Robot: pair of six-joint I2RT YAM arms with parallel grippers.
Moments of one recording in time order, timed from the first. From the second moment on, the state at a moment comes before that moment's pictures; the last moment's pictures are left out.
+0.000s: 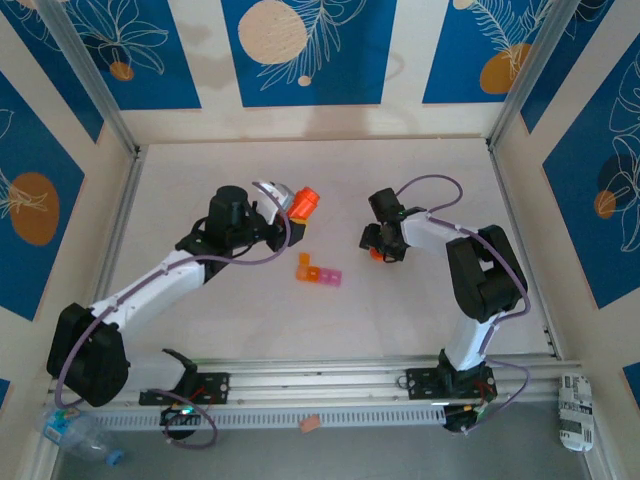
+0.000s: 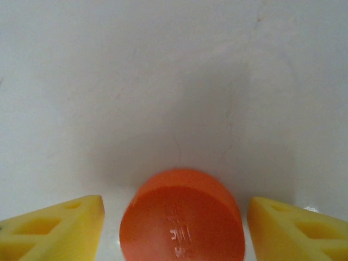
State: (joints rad) left arm -0.53 1.29 0.90 -0.01 0.41 0.03; right arm 0.38 1.77 1.05 -0.52 0.06 0.68
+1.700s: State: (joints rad) left arm -0.63 1.09 0.59 -0.23 0.28 -0.20; right arm 0.51 1.79 1.03 -0.40 -0.35 0.59
